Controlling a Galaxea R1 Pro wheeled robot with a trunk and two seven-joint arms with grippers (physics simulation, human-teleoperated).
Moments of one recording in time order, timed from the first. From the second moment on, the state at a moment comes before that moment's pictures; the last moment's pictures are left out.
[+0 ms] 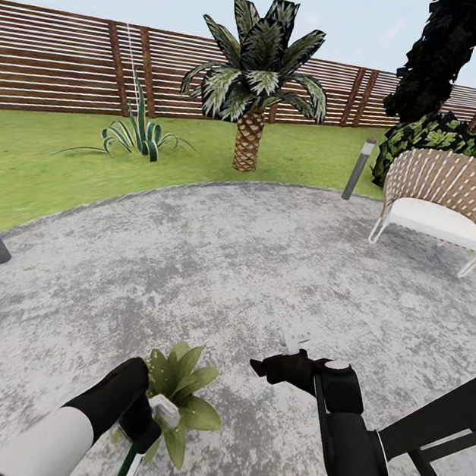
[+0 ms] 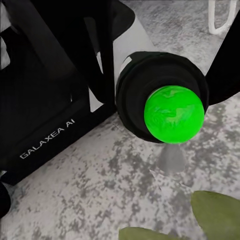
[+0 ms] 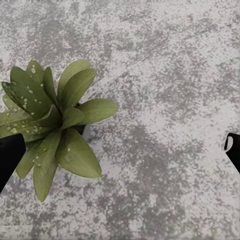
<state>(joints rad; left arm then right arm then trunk) -0.67 -0.08 -0.14 -0.58 -0.82 0.97 -0.98 -0.44 0.13 -0.02 -1.52 0.55 0.89 0.73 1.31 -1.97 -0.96</state>
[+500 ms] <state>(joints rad) -0.67 -0.08 -0.14 -0.57 -0.83 0.97 -0.98 -0.44 0.13 -0.02 -1.52 0.55 0.89 0.73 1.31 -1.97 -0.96</state>
